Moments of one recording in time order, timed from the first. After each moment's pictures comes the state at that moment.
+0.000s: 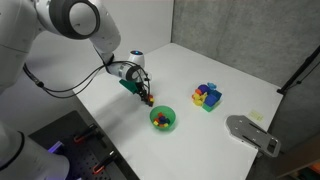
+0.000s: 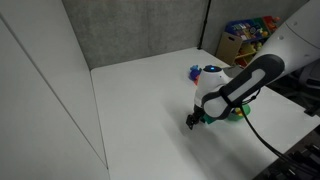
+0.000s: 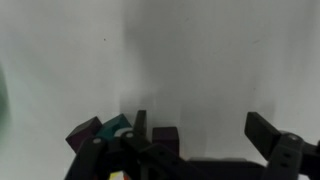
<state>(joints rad) 0.22 0.83 0.05 -1.94 0.00 2.70 0.25</state>
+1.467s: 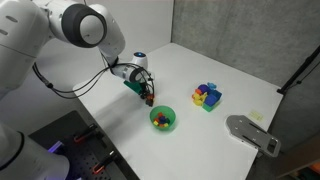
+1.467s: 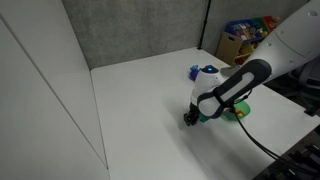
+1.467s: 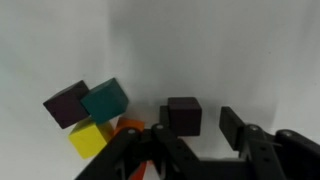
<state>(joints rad) 0.20 0.92 0.06 -1.83 0.01 2.75 0.19</state>
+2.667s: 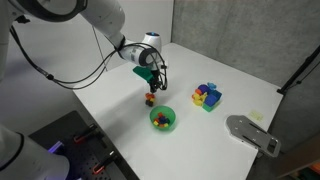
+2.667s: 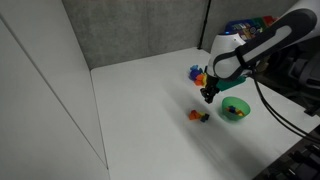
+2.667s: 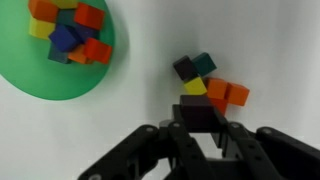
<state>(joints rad) 0.14 0.63 -0.04 -1.92 -0.01 2.49 0.18</state>
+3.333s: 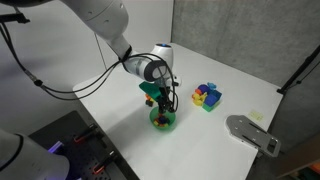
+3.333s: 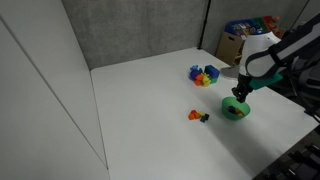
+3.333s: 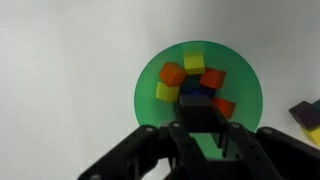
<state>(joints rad) 0.06 0.50 -0.19 -2.16 -0.12 2.51 0.18</state>
